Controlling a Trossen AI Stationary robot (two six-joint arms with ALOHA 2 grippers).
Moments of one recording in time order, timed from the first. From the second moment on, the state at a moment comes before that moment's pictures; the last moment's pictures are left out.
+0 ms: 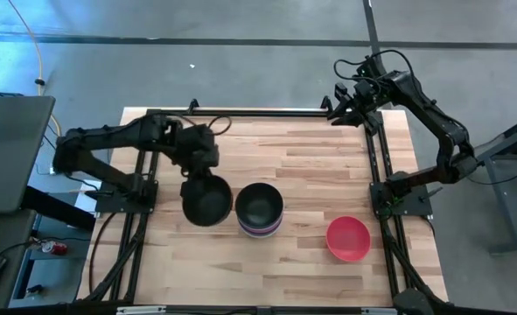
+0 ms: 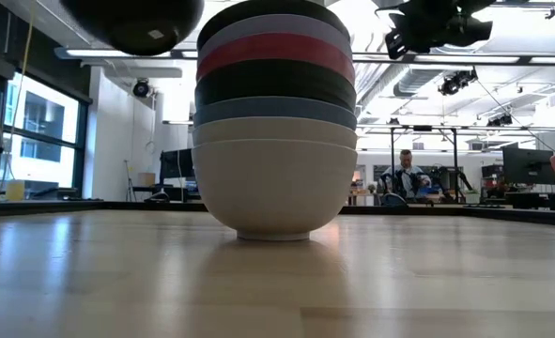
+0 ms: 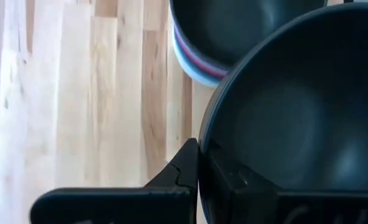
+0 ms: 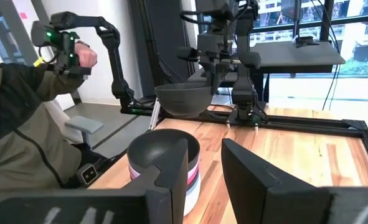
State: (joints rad) left arm 0.19 1.34 1.47 -1.26 0.15 0.02; right arm -1.06 1.34 1.32 -1.15 -1.49 -1.07
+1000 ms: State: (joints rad) left arm 0.35 1.89 2.11 -1.50 0.38 0.33; right arm -1.05 1.34 1.32 -1.15 -1.49 -1.01
